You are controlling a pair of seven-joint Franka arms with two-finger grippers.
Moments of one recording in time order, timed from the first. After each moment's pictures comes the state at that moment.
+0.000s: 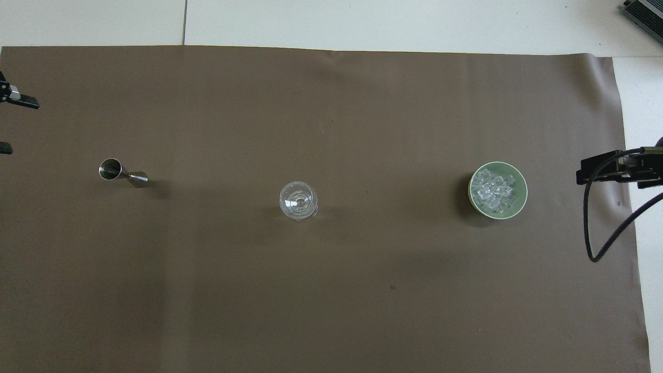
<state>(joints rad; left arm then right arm) 0.33 0.20 -0.15 -1.38 -0.40 1.55 -0.45 0.09 -0.04 -0.12 -1.61 -0.02 1.56 0.05</state>
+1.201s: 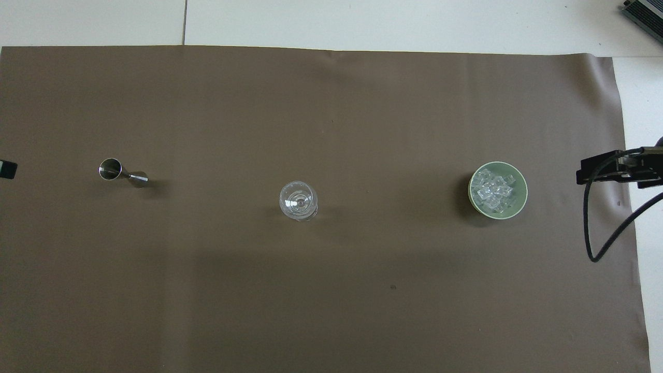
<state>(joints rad) -0.11 0.02 0.20 -1.40 -0.11 1.39 0.32 0.09 -0.04 -0.12 -1.61 -0.02 1.56 0.05</state>
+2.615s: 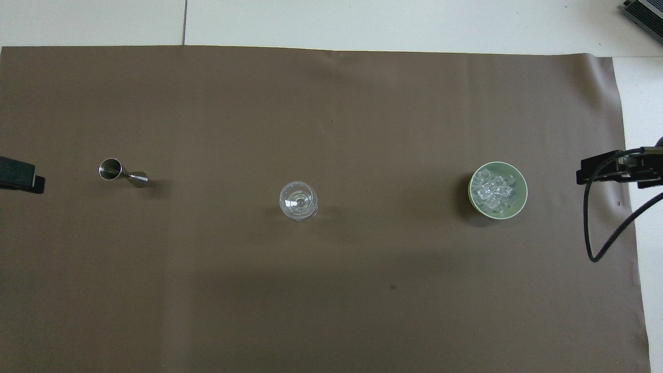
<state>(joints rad) -0.08 -0.05 0.04 -1.44 -0.03 1.36 -0.02 0.09 -0.04 -0.12 -1.61 -0.02 1.56 0.05</state>
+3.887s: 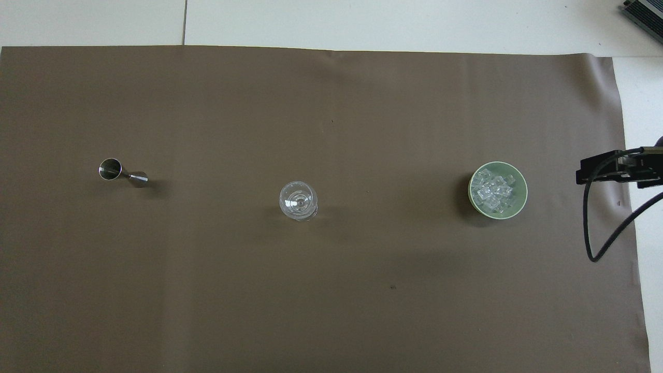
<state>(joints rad) -0.08 -0.28 0.06 -1.43 -0.03 1.16 -0.02 0.09 -0.04 -0.12 -1.61 -0.02 1.56 0.05</state>
